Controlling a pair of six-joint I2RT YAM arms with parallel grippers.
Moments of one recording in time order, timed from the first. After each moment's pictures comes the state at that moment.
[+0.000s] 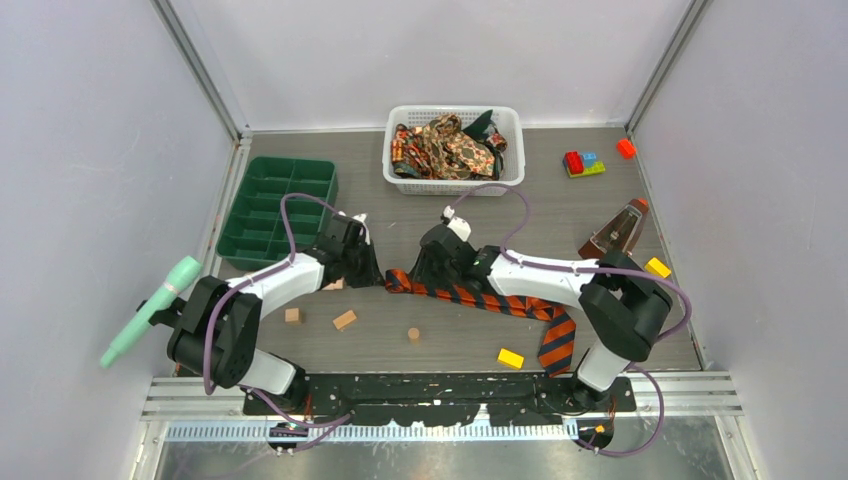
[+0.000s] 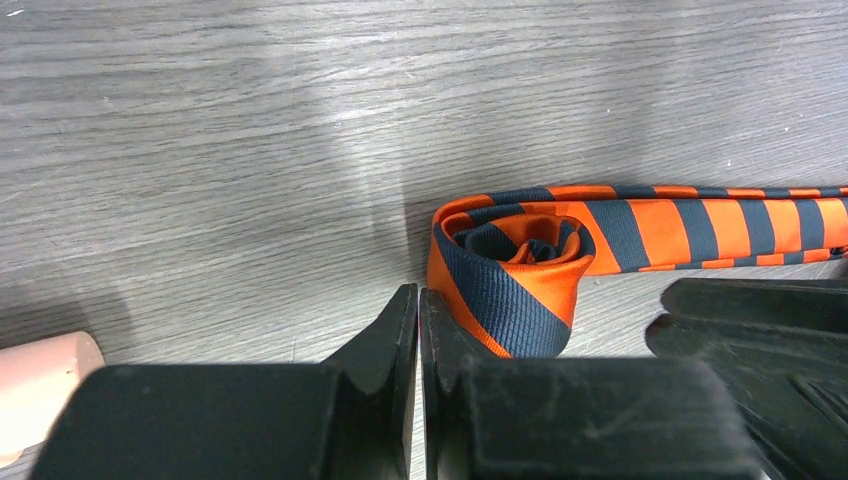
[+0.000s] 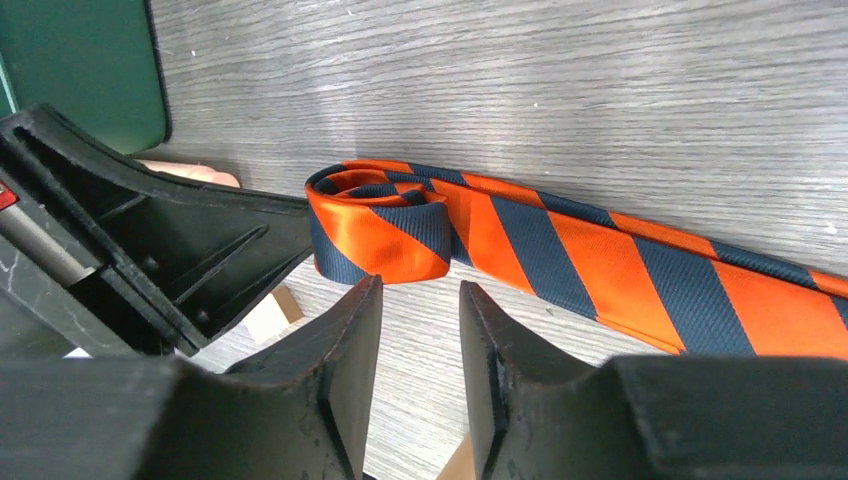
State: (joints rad) left arm -0.44 1.44 0.70 -0.23 0.20 -0.54; right arm 0.93 1.66 0.97 -0.13 0.16 1.09
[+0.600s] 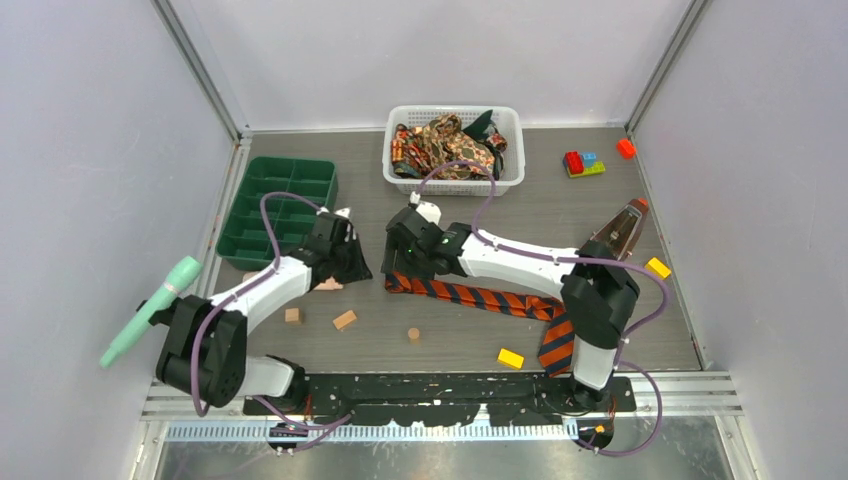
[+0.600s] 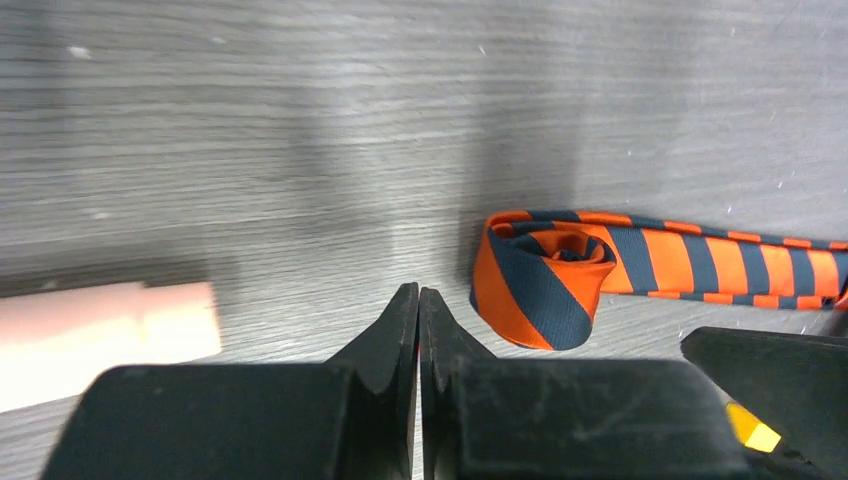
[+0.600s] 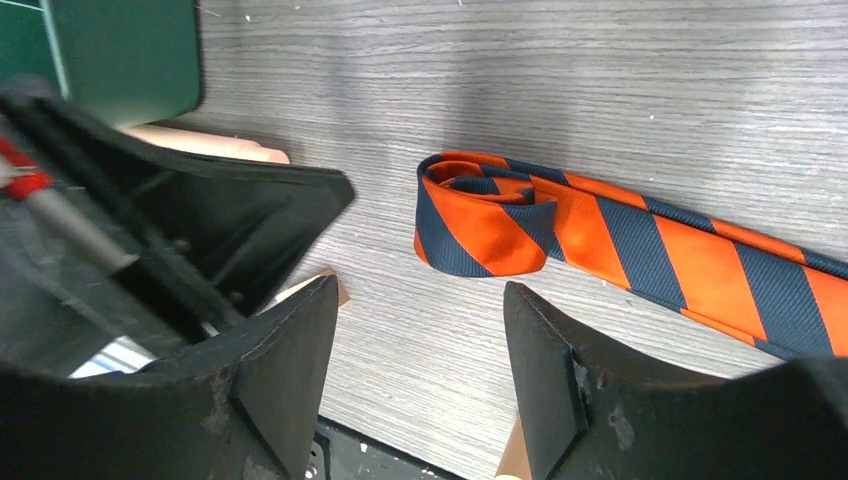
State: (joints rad) left arm -0.39 1.36 0.70 -0.29 0.14 -0.55; right arm 0.98 1.78 1.33 -0.44 0.16 1.01
